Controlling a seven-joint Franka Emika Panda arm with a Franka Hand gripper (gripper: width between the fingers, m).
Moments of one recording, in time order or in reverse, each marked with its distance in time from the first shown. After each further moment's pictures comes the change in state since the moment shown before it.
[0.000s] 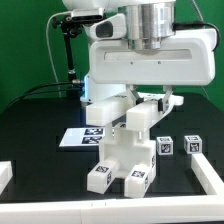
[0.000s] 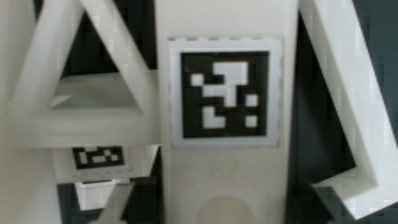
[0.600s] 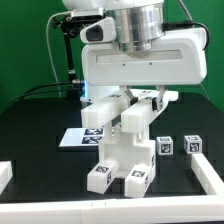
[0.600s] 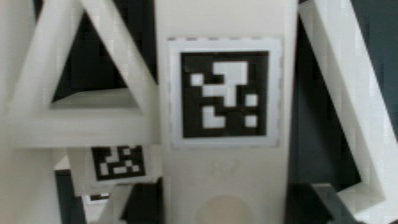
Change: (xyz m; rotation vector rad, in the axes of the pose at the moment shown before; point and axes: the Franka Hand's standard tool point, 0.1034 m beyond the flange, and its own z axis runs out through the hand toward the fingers) arm -0.002 0.010 0.000 0.026 -0.063 -0.008
